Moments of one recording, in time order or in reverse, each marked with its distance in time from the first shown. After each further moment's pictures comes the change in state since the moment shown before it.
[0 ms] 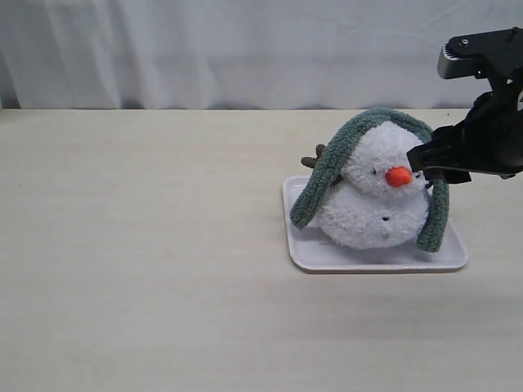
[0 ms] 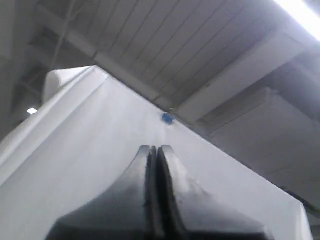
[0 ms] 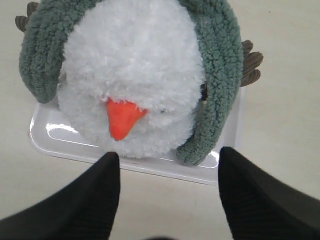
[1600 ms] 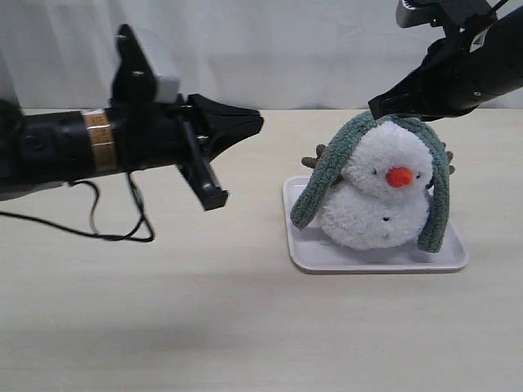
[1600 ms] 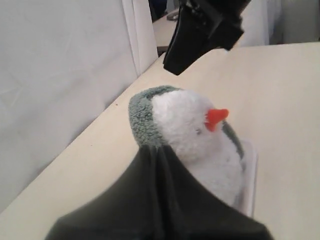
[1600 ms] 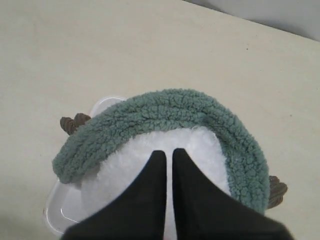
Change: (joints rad) left arm -0.419 1.654 -0.842 1.008 0.066 0.097; right arm 0.000 0.163 -0.191 0.135 -0.137 -0.227
